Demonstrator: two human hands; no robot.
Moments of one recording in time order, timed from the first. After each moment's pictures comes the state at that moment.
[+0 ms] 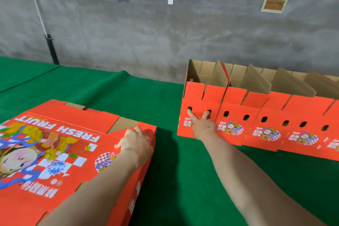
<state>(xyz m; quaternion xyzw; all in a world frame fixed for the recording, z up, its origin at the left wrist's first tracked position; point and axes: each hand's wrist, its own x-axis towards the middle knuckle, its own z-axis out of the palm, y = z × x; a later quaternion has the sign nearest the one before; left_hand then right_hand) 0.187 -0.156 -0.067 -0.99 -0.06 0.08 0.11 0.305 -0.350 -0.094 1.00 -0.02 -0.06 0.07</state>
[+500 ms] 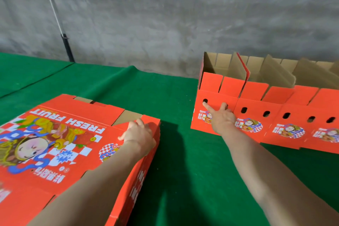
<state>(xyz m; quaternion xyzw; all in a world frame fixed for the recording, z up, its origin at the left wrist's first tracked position) 0.190 -0.159 -0.073 -0.99 -0.09 0.09 0.12 0.311 -0.398 -0.093 0.99 -0.03 -0.03 0.09</state>
